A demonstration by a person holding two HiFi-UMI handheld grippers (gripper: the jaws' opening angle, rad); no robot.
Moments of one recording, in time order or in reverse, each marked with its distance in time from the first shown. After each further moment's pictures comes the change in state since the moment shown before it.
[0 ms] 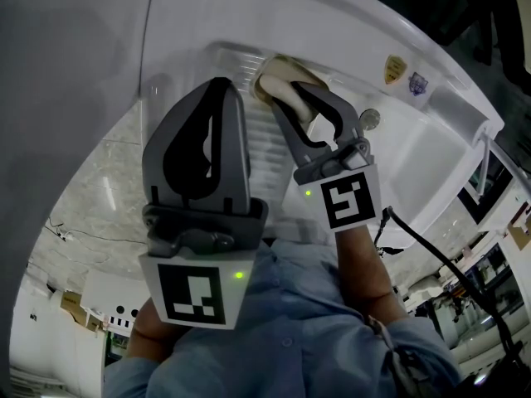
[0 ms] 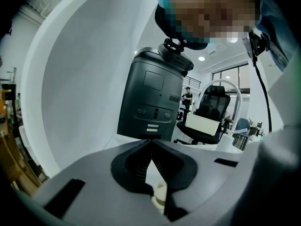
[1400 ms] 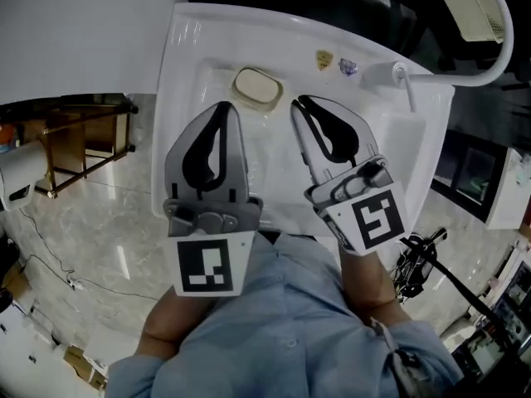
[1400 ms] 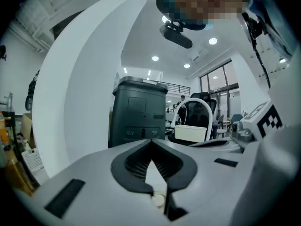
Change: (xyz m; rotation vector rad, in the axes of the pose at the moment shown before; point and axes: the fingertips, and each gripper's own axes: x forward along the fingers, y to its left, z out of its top) left arm -0.099 -0.088 0.060 0.160 -0.175 -0.029; right arm -0.179 0.014 0.117 0.070 -0.447 -0.127
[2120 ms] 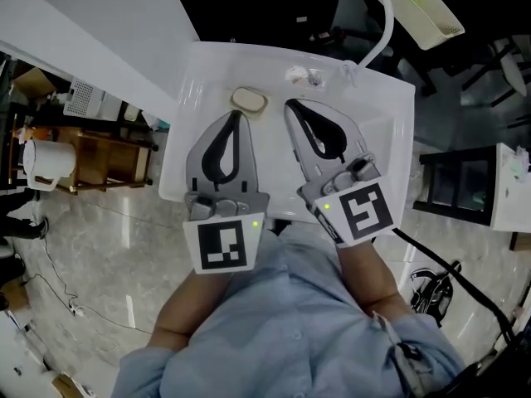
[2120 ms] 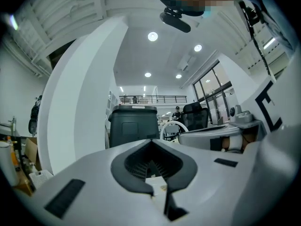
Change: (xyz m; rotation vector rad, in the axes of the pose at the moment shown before) left arm -0.095 -0.092 0.069 0.135 -0.204 0.031; right arm -0.122 0.049 0.087 -0.160 -0.231 -0.004
